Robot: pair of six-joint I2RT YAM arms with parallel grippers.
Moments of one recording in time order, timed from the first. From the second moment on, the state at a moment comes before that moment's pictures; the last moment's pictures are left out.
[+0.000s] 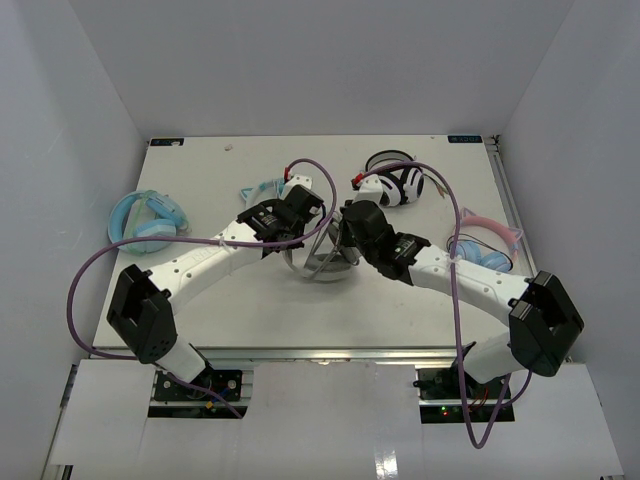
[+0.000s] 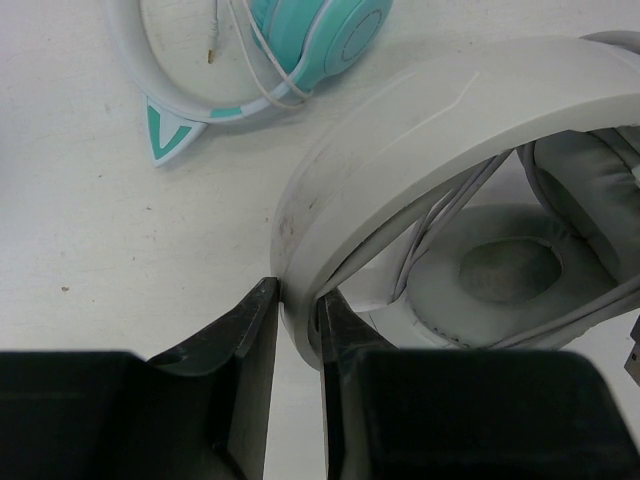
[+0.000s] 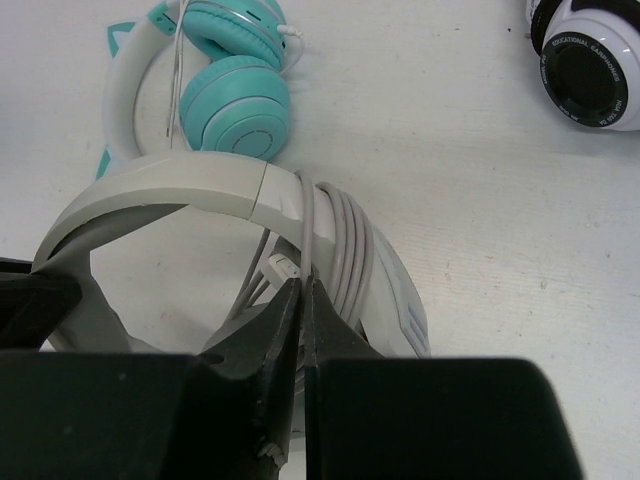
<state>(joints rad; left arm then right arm) -0.77 1.55 1.30 -0.70 -0.52 -0.41 0.87 1.43 1.00 -0.07 0.45 0.48</state>
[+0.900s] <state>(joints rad) -0.66 1.72 1.25 -0.44 -0.13 -0.40 0.89 1.52 0.92 -0.08 0.64 0.52</state>
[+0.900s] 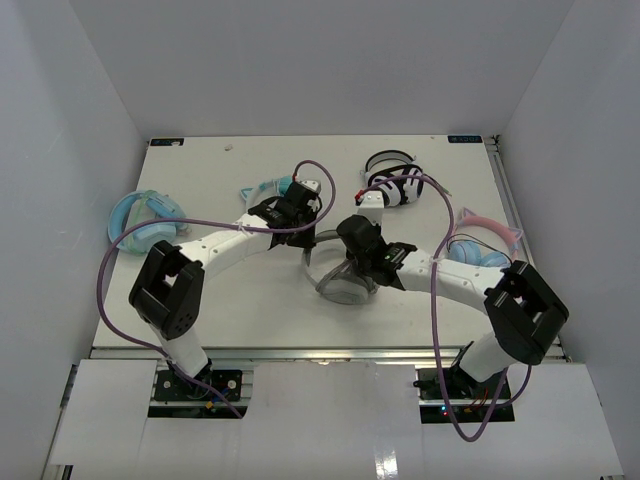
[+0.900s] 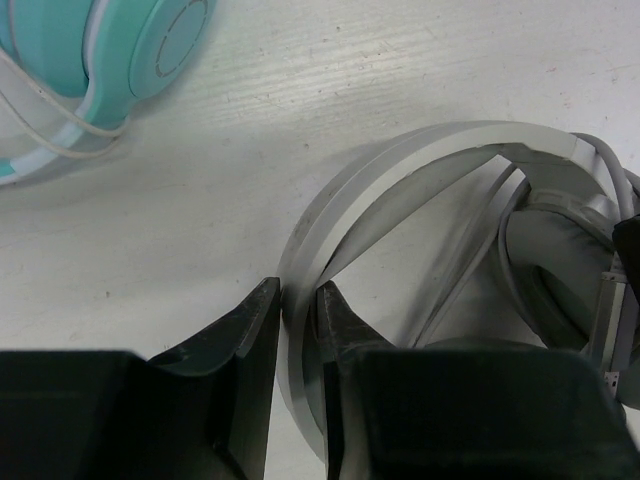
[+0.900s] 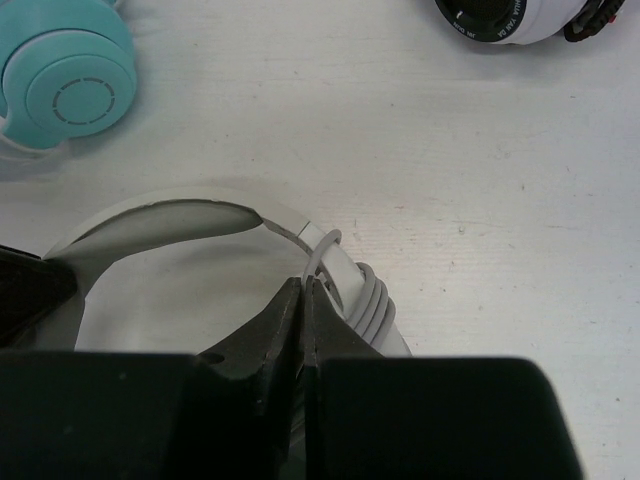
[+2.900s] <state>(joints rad) -0.62 1.41 1.19 -0.35 -0.10 -0.38 0.87 1.54 1.06 -0.16 0.58 0.45</state>
